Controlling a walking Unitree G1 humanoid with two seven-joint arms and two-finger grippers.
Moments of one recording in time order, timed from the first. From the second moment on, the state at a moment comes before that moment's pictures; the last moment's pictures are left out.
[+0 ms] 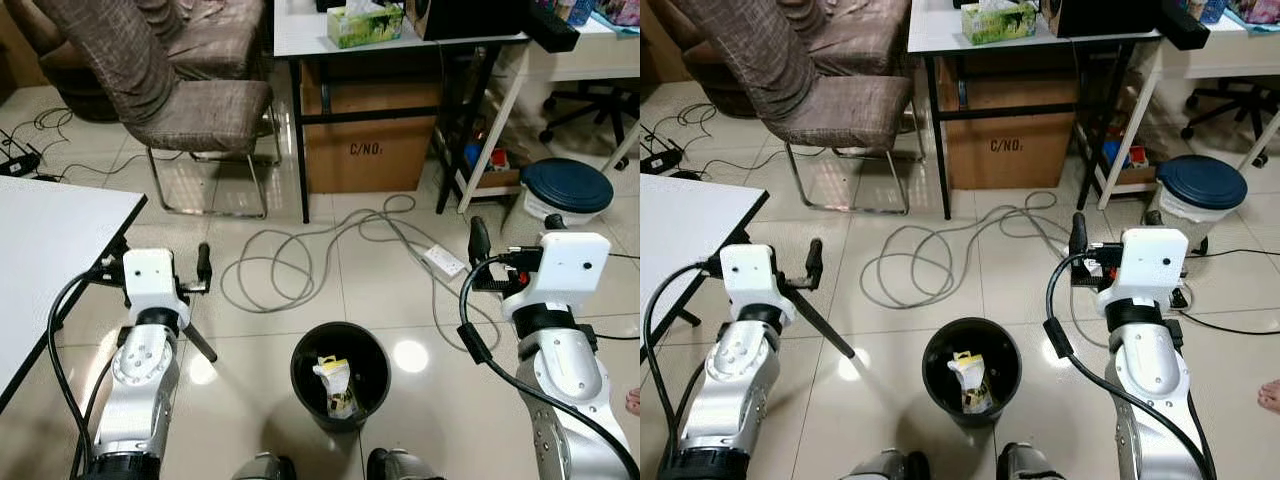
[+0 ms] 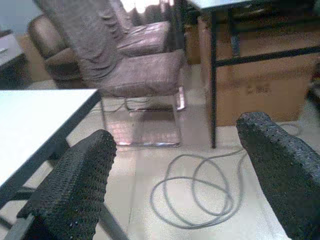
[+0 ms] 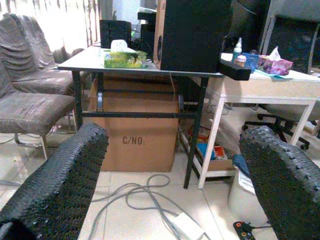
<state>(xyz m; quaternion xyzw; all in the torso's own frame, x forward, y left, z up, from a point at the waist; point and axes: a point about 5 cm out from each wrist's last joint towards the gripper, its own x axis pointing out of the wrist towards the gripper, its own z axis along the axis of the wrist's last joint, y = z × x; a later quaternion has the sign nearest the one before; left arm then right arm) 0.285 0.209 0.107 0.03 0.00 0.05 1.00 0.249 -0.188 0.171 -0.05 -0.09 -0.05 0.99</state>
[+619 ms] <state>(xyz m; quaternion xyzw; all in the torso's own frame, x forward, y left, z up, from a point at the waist) 0.285 0.214 0.116 0.04 0.00 0.02 1.00 0.249 -0.196 0.173 -0.06 -0.09 -0.05 0.99</state>
